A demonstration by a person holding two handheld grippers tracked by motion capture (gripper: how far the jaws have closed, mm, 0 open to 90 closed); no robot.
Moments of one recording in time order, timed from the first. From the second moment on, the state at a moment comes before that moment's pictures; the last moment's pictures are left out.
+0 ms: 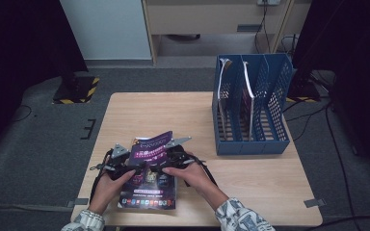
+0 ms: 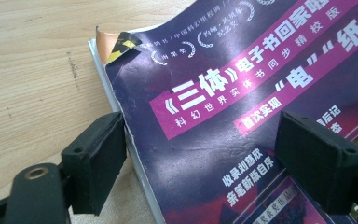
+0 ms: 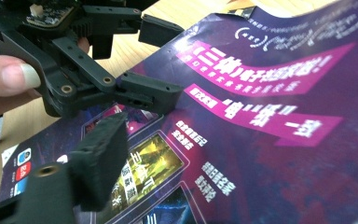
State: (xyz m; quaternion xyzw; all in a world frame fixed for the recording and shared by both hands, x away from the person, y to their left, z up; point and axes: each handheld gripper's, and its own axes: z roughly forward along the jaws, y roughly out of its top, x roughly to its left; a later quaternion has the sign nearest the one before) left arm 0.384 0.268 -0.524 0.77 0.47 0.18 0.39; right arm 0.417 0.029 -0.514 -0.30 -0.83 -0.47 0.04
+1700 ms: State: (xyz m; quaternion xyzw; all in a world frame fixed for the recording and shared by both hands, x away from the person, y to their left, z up) left arm 0.380 0.257 -0.514 0.78 0.44 0.16 0.42; right arm 0.414 -0.007 -0.467 -0.30 -0.79 -0.52 -0.10
